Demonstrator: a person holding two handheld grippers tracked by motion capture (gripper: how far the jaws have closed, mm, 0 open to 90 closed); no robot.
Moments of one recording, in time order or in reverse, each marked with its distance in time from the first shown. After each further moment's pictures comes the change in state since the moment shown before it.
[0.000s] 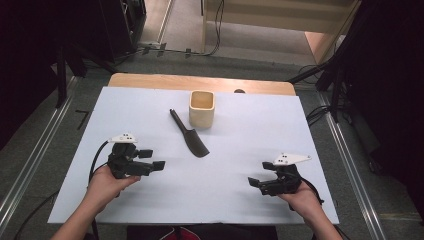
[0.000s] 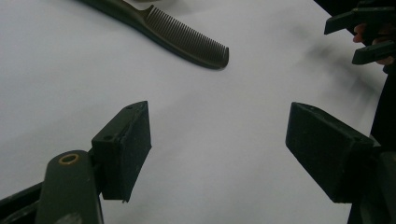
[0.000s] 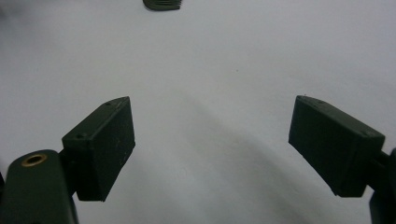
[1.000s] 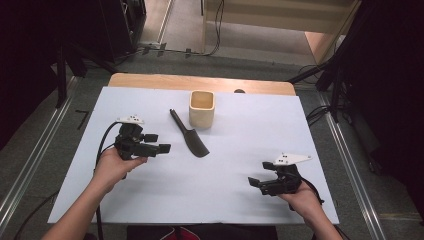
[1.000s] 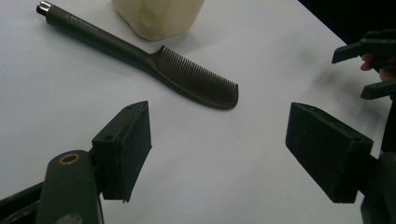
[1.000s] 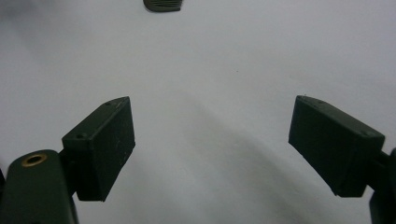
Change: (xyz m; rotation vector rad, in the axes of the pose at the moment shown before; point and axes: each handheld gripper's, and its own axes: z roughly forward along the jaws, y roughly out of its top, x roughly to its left) left arm 0.011 0.047 0.011 -0.001 0.008 -0.003; right arm -0.001 0.000 0.000 -0.004 -0.001 -0.002
